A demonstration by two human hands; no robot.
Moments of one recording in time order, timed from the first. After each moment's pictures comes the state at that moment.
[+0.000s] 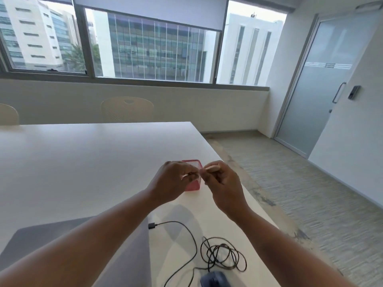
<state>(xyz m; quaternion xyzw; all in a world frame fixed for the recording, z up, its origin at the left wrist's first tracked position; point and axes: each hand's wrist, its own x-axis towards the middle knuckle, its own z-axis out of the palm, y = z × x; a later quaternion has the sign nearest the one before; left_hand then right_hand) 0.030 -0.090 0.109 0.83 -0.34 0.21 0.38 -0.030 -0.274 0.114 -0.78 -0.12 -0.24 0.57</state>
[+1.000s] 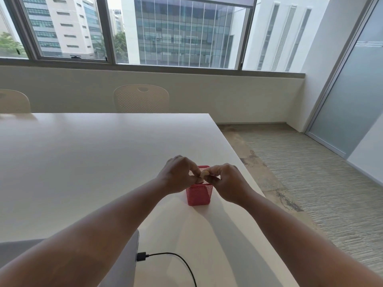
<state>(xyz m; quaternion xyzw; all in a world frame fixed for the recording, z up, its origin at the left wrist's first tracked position) 0.177 -0.115 0.063 0.93 -0.22 0.10 0.29 0.144 -0.312 0.071 -0.91 -0.20 -0.10 0.36</state>
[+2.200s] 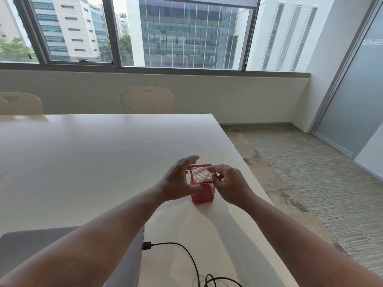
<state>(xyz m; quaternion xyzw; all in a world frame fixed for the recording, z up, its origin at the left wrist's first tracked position) 0.143 -0.105 0.050 0.89 -0.20 0.06 0.40 0.130 -0.313 0.061 -0.92 -0.13 -0.11 0.35</state>
